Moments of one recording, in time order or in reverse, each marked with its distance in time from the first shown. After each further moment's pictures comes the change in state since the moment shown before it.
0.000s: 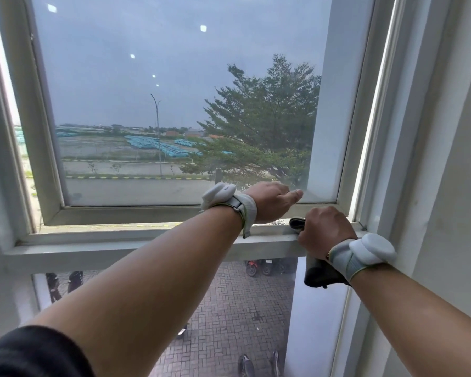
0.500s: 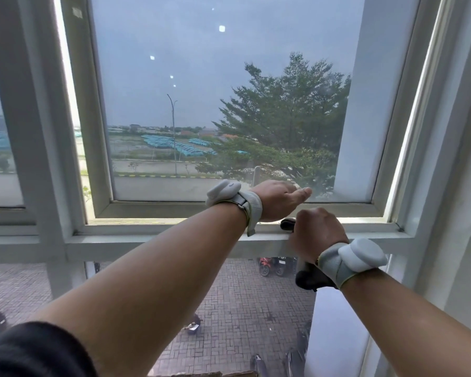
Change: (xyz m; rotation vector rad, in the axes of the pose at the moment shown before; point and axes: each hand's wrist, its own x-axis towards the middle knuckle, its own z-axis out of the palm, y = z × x) left_hand -0.043 -0.037 -0.031 0.026 -0.024 -0.006; right_hand -0.031 -0.083 -0.010 0.067 0.034 -0.137
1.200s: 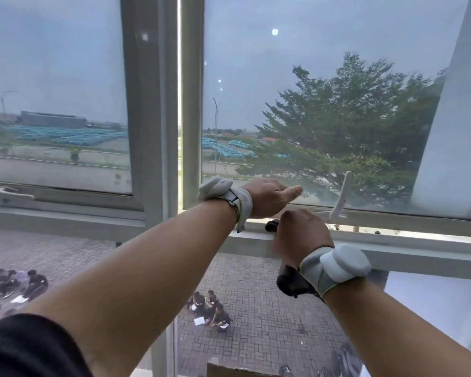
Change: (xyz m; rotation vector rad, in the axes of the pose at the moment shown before) left_hand -0.104 -0.117 -0.069 -0.018 0.021 -0.226; right_hand -0.015 -0.175 -0.001 0.132 -0.041 -0.212
